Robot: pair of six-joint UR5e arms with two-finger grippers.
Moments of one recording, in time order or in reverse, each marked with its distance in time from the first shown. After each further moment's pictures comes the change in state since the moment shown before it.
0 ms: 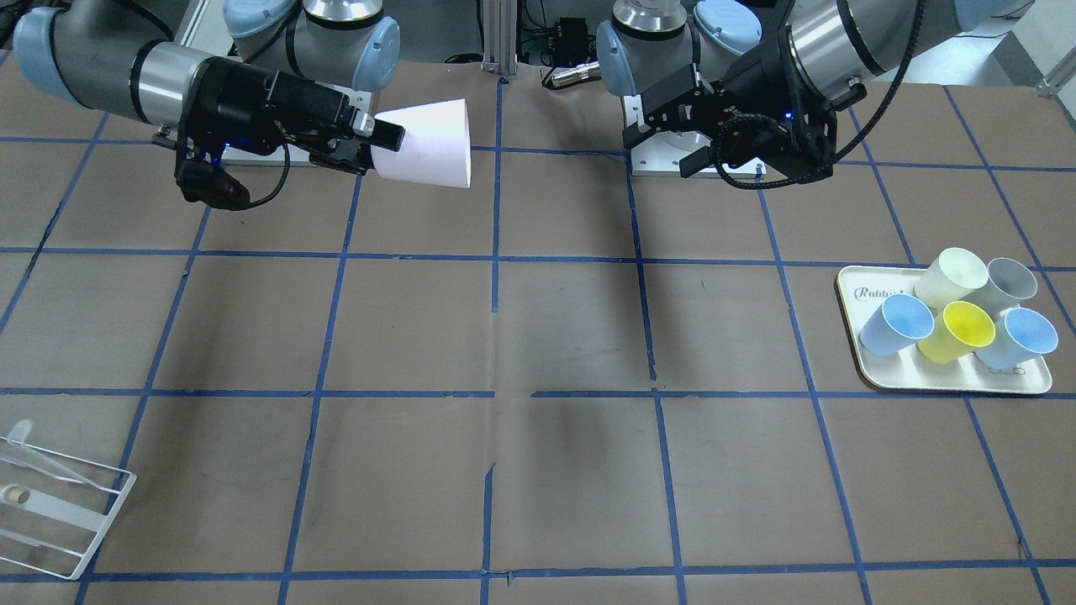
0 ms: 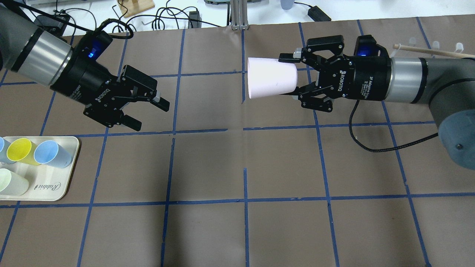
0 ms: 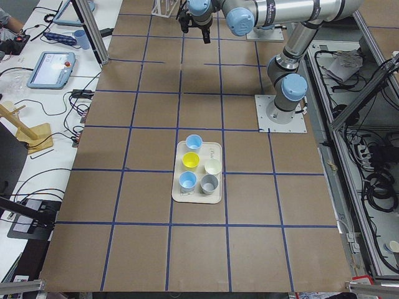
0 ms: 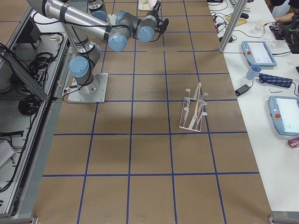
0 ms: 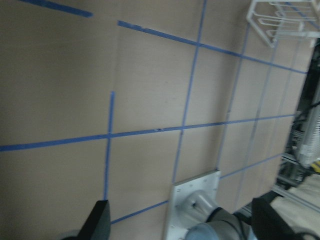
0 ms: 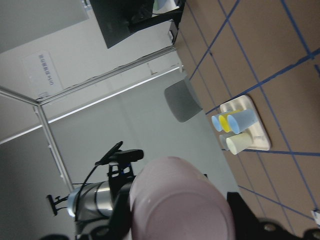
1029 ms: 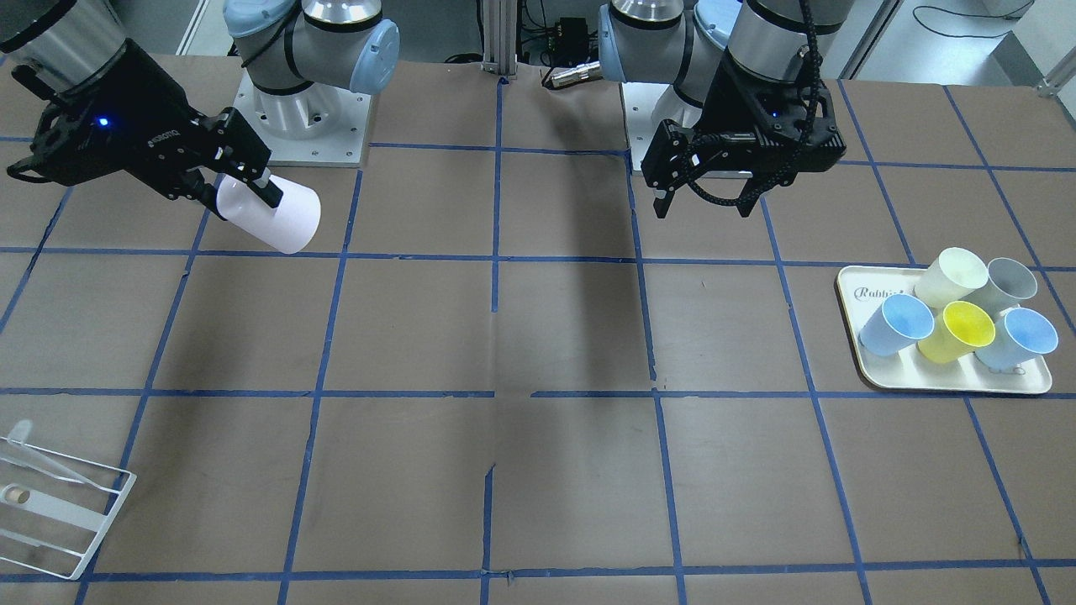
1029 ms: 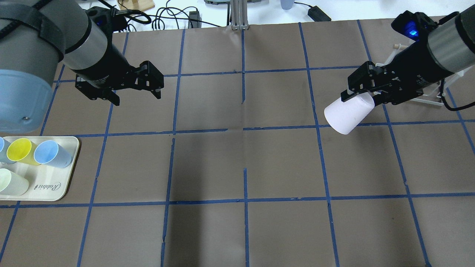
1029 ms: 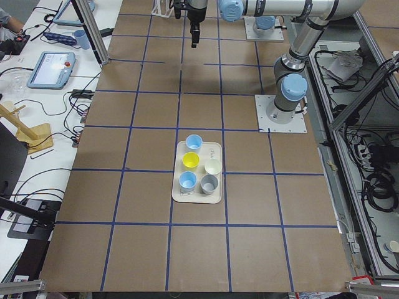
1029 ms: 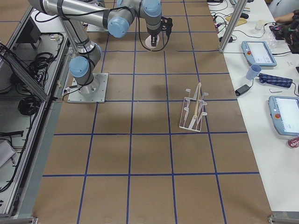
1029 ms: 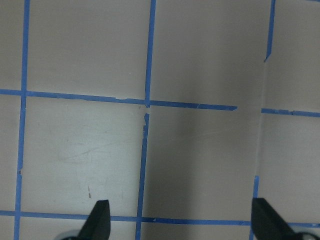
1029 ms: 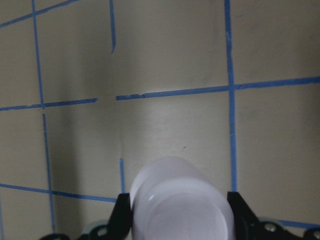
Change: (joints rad) left arm -0.171 -0.032 0.006 0.364 0.431 -0.285; right arm -0.023 0.014 -0.226 -0.075 -0.932 -0.308
